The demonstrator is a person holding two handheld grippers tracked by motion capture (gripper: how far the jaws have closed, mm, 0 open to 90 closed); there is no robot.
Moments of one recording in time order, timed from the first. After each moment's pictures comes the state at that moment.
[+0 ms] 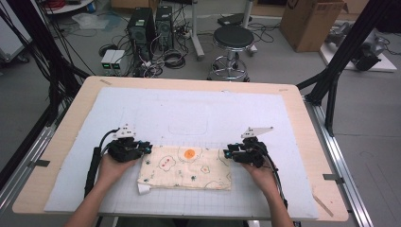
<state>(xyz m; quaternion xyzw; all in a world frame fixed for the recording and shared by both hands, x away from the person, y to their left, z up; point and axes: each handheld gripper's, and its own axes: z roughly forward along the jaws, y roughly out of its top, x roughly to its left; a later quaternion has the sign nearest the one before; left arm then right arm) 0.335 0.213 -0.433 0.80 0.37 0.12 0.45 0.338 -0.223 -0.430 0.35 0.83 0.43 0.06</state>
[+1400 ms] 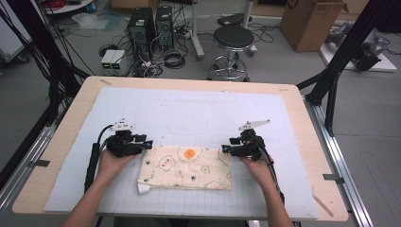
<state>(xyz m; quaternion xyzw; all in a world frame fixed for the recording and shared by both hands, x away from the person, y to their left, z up) 0.348 0.215 -0.432 0.79 0.39 0.11 0.45 0.360 -0.218 -0.430 0.38 0.83 0.41 0.06</state>
